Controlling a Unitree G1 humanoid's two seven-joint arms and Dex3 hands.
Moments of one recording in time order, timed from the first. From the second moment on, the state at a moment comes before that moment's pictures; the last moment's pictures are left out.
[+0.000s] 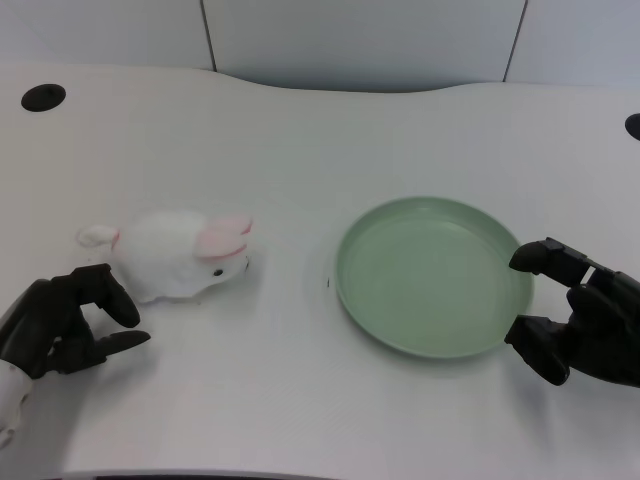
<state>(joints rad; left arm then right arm) -0.52 0.40 -0.09 1.26 0.30 -0.67 0.01 -0.62 -0.23 -0.33 1.25 0.33 -0.05 1.35</state>
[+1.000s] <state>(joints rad) -0.52 0.40 -0.08 1.25 0.30 -0.71 0.02 -0.62 -0.23 -0.33 1.25 0.33 -0.05 1.36</state>
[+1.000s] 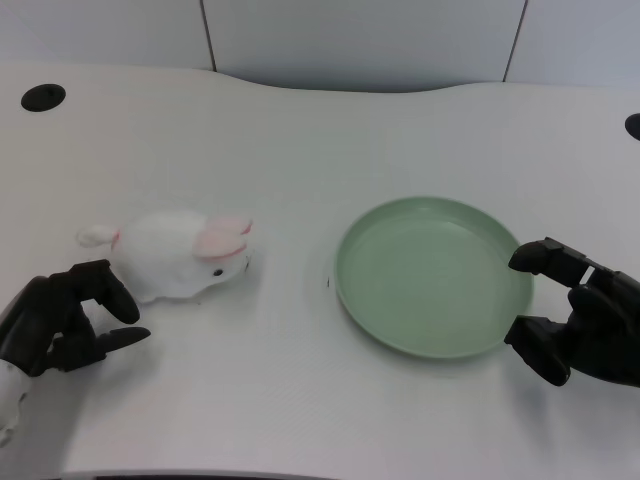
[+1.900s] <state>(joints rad) -0.74 0.56 -0.27 1.09 0.72 -0.90 0.47 -0.62 -0.23 -0.33 1.25 0.33 -0.05 1.36</state>
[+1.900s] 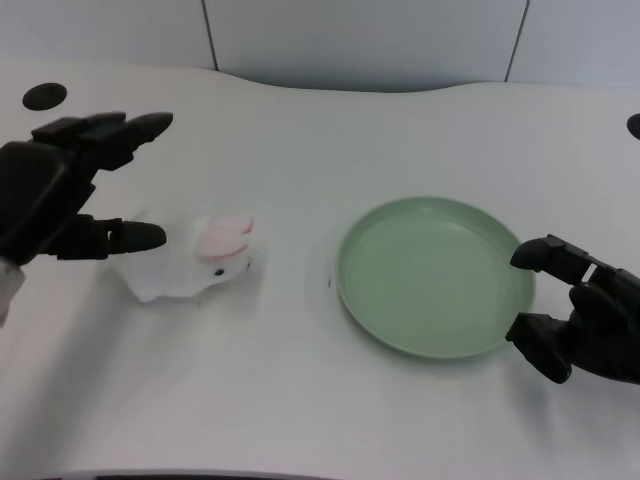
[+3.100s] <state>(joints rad) -0.96 0.26 -0.55 1.40 0.82 -0.25 0.18 -0.62 -0.23 -0.34 1.23 0.34 -0.06 1.39</state>
